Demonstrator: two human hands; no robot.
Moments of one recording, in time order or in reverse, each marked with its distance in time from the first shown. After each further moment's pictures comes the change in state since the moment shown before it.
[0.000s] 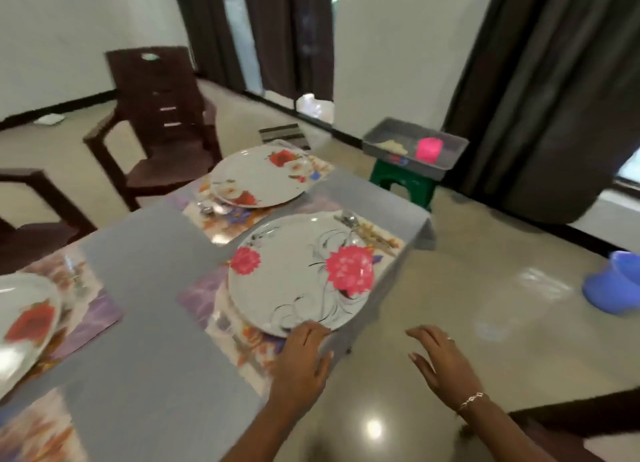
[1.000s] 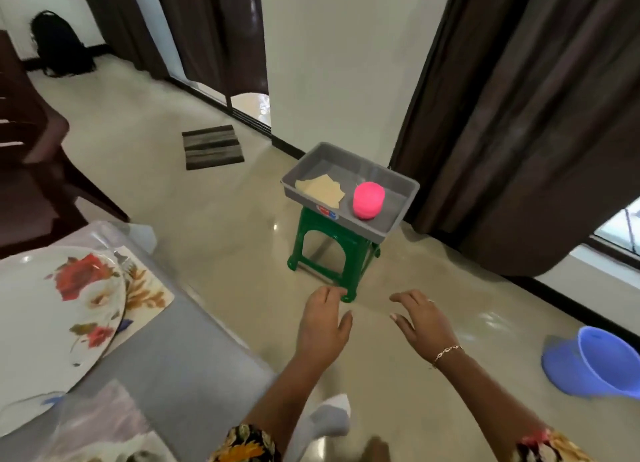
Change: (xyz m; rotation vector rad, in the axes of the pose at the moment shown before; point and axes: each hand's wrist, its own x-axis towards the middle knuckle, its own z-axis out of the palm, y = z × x) left_hand 0.527 0.007 0.307 -0.031 -0.201 -0.233; right_hand 0.430 0.366 -0.071 -0.034 -0.240 0.206
